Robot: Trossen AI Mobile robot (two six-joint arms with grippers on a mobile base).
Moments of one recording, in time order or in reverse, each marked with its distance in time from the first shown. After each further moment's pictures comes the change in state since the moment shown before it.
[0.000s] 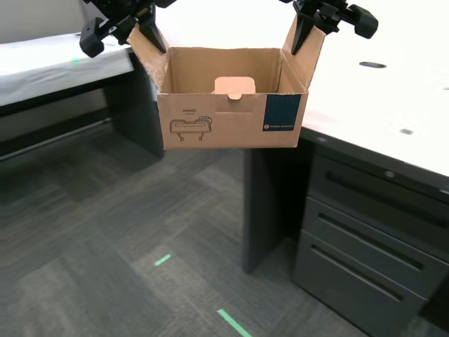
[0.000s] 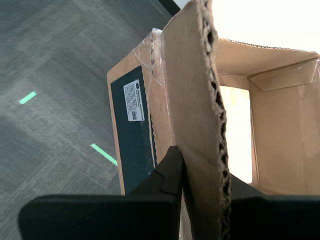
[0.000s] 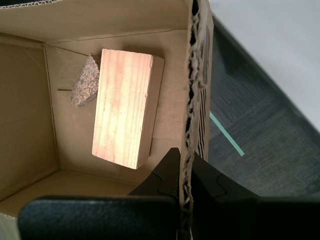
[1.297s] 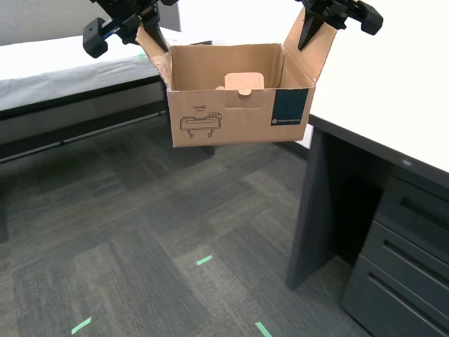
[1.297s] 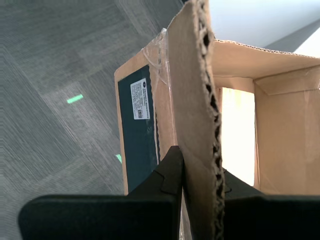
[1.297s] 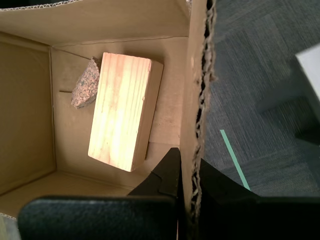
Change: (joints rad) arm 0 -0.068 0.000 0.000 0.030 -0.022 -0.133; arm 1 -0.010 0.000 0.000 0.023 -0.057 -0.086
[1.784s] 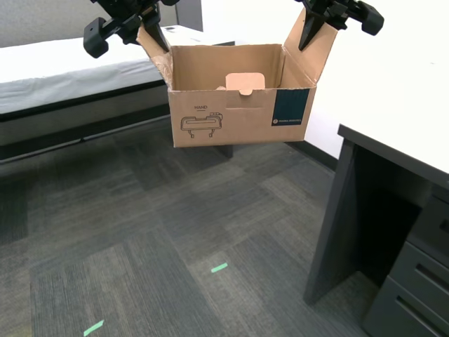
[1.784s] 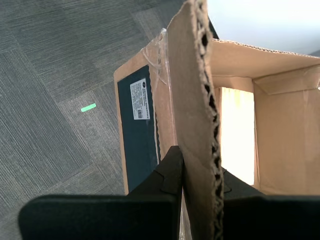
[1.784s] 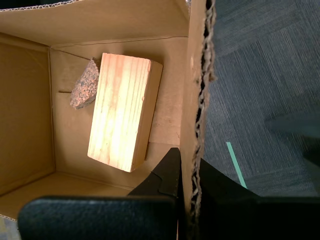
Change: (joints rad) arm 0 0.000 0.000 0.000 -0.002 0.000 -0.003; arm 1 -0.001 0.000 0.000 0.000 0.000 -0.014
